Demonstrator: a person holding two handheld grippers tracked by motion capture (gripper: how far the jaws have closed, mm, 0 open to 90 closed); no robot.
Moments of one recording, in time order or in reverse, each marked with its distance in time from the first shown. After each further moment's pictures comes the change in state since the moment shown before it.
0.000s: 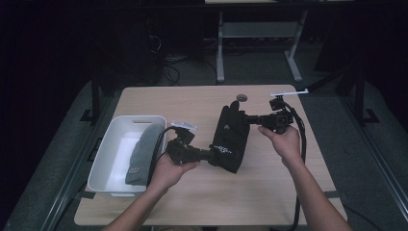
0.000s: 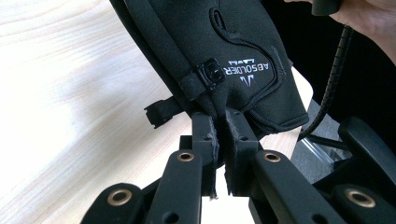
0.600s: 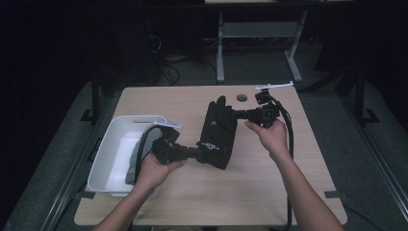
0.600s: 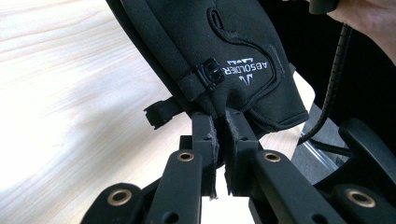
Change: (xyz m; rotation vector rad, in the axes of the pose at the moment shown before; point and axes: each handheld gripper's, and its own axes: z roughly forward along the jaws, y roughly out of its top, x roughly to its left) left arm 0.008 -0.008 -0.034 -0.035 0.027 -0.001; right arm 0.030 0.020 0.021 0.014 0.021 -0.046
